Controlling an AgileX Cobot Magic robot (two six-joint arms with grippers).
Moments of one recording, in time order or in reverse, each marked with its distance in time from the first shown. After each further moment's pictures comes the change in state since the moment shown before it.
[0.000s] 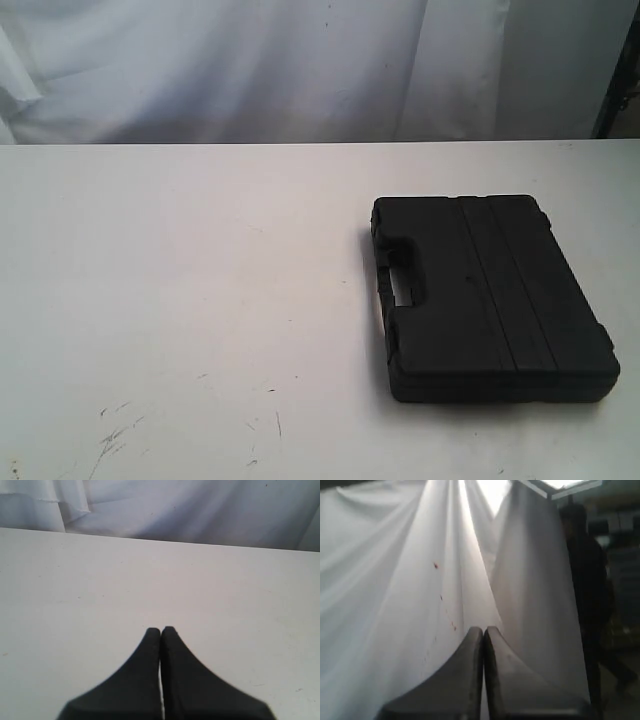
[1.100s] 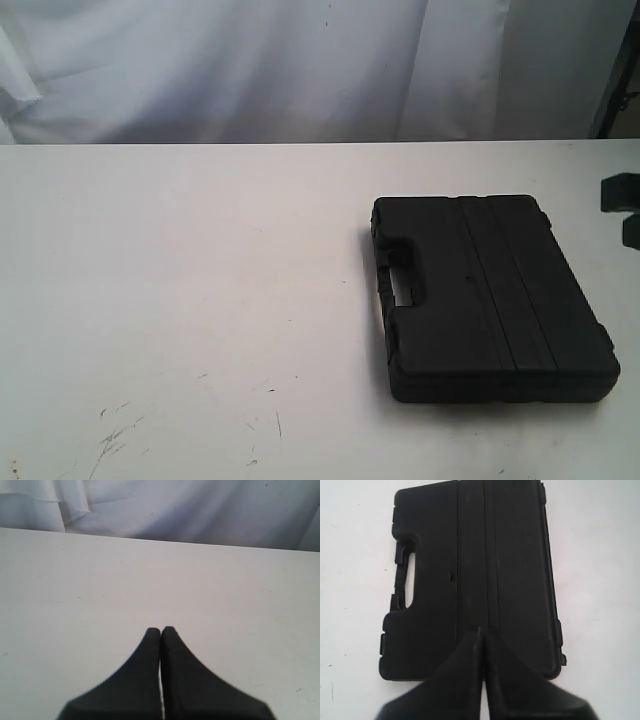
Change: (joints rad) left arm 0.000 0.000 0.000 0.000 0.000 0.000; right arm 0.128 0.500 -0.111 0.169 0.740 -0.045
